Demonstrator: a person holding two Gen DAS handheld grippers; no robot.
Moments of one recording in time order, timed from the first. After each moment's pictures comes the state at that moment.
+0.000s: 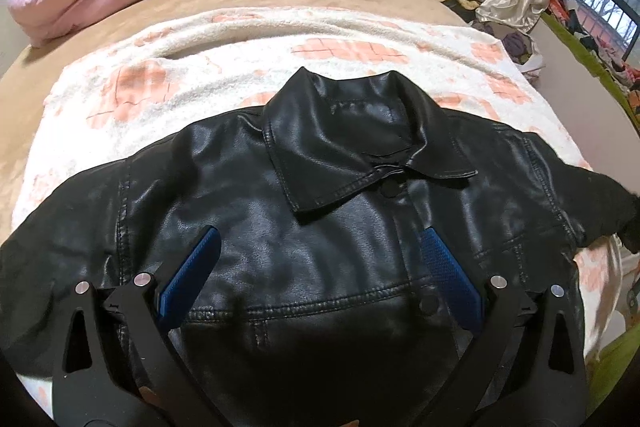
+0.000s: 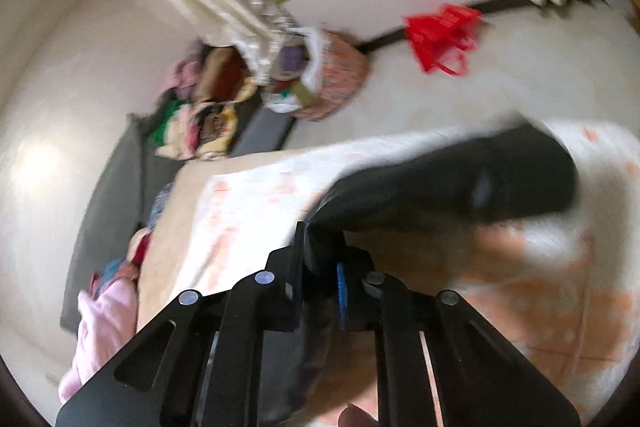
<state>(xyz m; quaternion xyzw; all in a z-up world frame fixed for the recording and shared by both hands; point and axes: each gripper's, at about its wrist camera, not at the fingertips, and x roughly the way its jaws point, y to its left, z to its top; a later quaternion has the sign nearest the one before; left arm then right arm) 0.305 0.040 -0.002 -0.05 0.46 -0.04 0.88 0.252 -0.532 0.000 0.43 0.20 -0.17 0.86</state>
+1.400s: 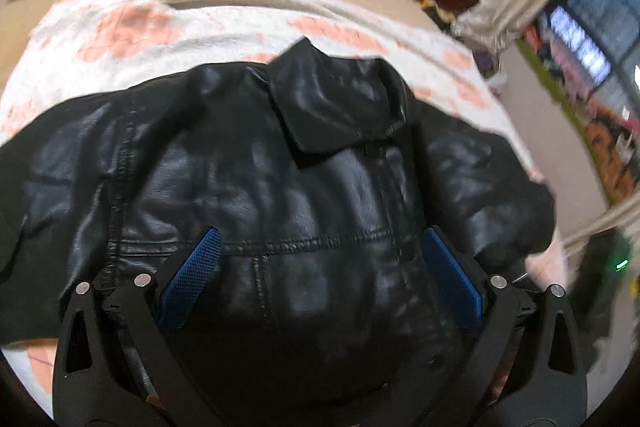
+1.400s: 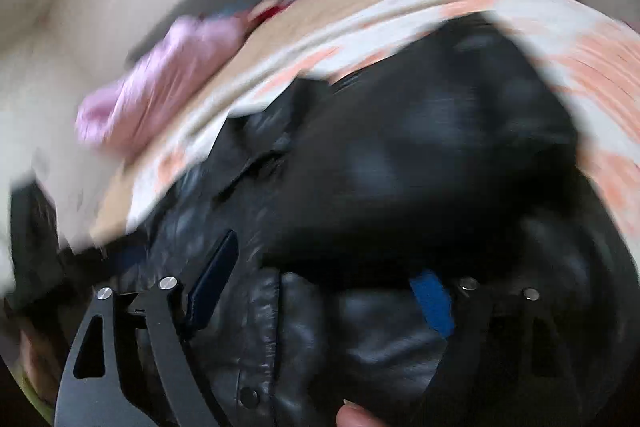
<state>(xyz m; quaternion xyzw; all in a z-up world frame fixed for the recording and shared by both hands) 0.269 0.069 -0.014 -0.14 0.48 -0.11 0.86 0.251 -0.209 -0.046 0.24 0.38 0.12 0.89</state>
